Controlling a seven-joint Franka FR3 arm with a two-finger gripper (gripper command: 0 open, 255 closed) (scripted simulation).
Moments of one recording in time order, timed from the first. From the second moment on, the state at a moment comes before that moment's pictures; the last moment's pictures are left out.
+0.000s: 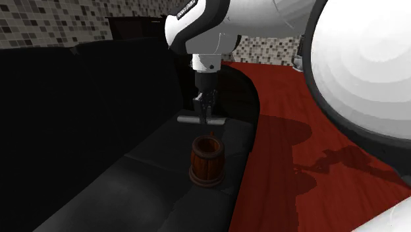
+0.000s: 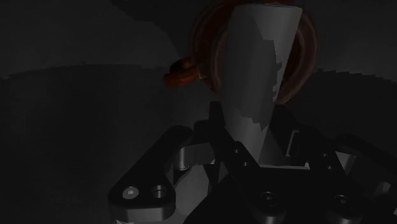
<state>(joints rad) 0.32 -0.18 0.09 -2.00 0.06 1.73 -0.79</state>
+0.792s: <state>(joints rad) 0.31 -0.29 0.07 -2.24 0.06 1.86 -0.83</state>
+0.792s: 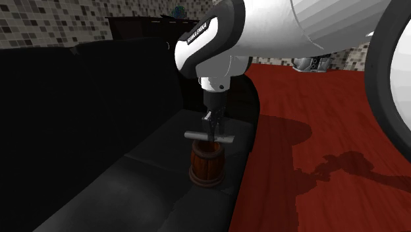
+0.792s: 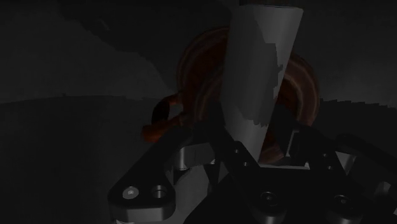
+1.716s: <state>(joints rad) 0.31 -0.28 0.07 -2.26 0.07 1.89 -0.83</state>
